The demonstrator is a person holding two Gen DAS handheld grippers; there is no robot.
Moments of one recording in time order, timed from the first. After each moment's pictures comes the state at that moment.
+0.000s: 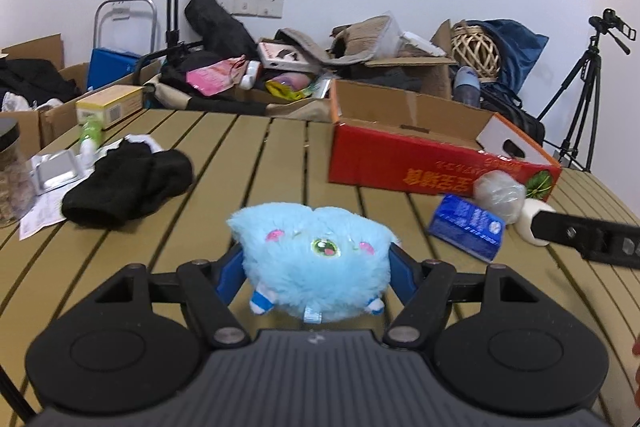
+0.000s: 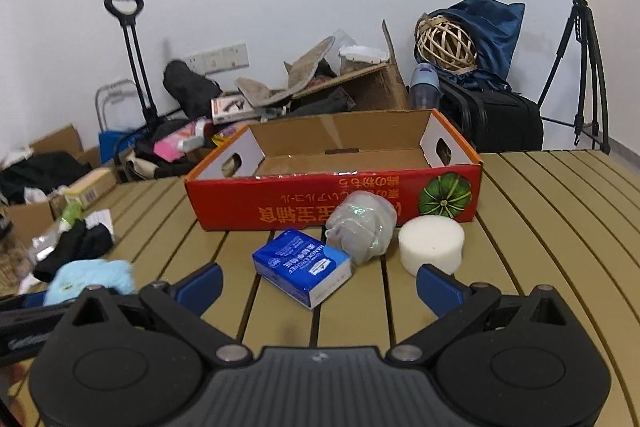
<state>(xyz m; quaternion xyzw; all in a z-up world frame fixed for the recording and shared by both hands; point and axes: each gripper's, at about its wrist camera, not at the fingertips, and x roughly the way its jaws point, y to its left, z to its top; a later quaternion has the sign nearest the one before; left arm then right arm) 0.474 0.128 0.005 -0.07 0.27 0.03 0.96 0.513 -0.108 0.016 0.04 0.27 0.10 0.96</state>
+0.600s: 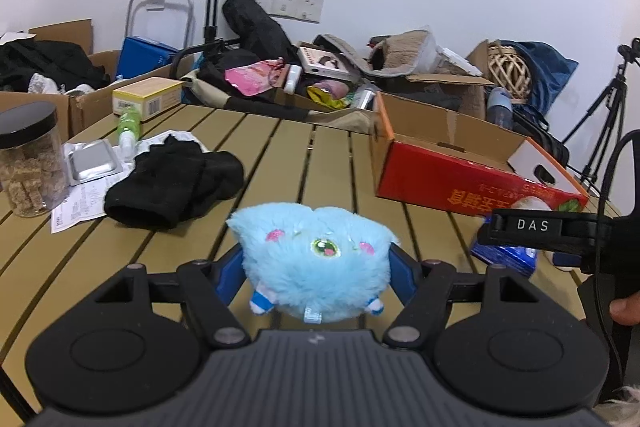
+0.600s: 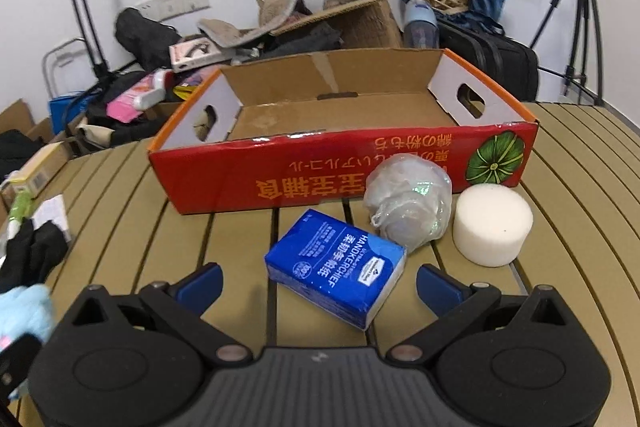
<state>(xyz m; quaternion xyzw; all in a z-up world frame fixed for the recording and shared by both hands) 0.472 0.167 0.010 -0.10 0.26 0.07 0.96 0.588 -0.045 -0.008 0.05 0.36 0.03 0.93</state>
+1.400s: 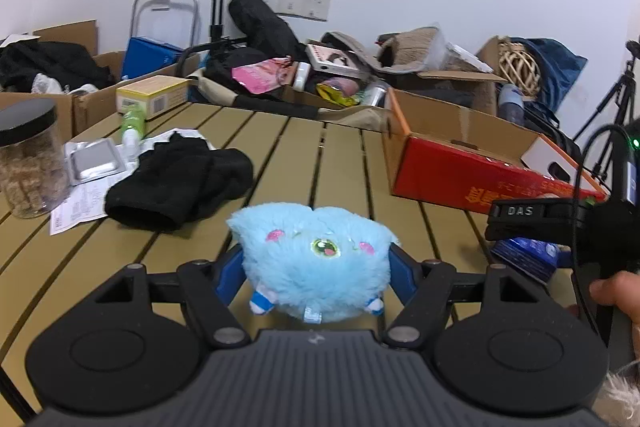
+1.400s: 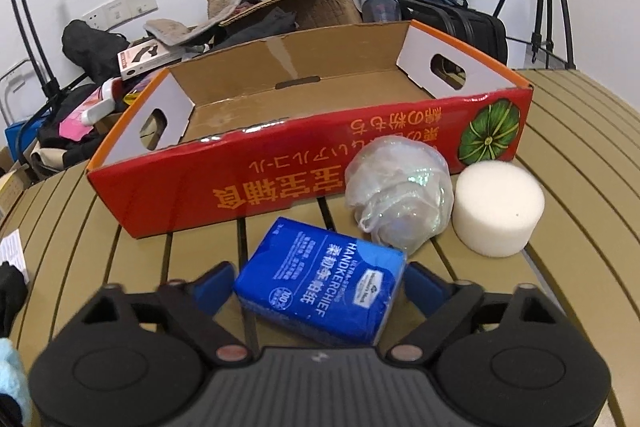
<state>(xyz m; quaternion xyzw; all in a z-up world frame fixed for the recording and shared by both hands) 0.481 0.169 -0.001 -0.09 0.26 0.07 0.96 0.622 -0.045 -0.030 0.09 0.37 -0.02 0.92</state>
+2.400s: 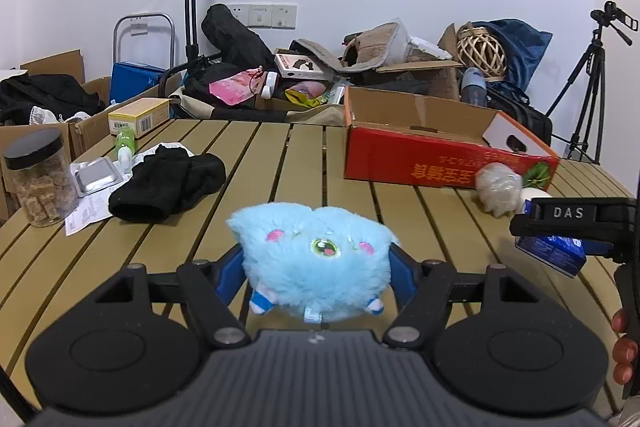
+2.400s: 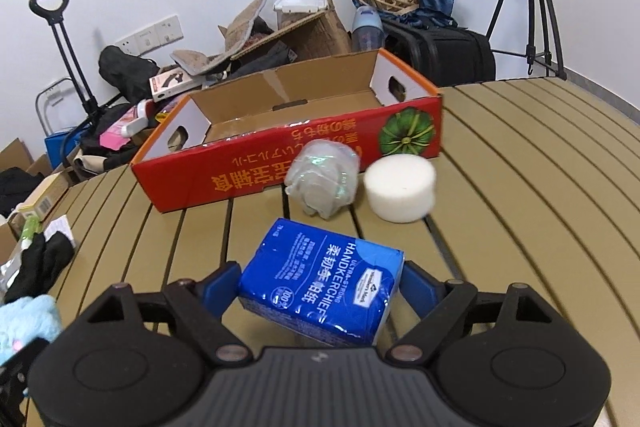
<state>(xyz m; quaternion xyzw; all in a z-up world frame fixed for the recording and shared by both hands) 0.428 0.119 0.023 -0.04 0.26 0.06 0.96 0.520 -0.116 0.003 0.10 0.34 0.03 0.94</state>
